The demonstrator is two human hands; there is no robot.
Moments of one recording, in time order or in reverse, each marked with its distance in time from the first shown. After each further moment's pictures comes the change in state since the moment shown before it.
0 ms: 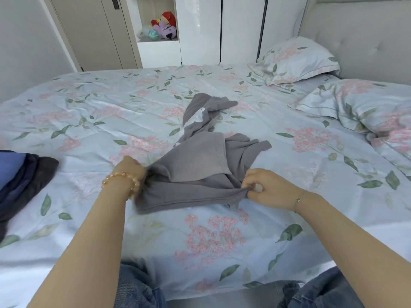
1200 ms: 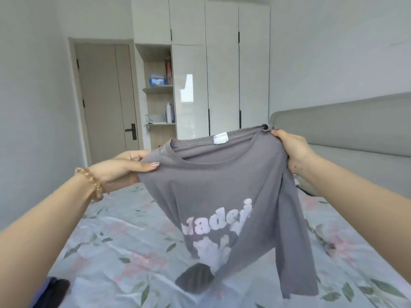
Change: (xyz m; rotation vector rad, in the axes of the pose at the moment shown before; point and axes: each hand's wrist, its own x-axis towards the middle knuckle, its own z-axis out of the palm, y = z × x) left_hand -0.134 0.185 -0.313 -0.807 -0.613 0.788; right_hand -0.033 -0.190 -0.363 1.008 1.021 0.218
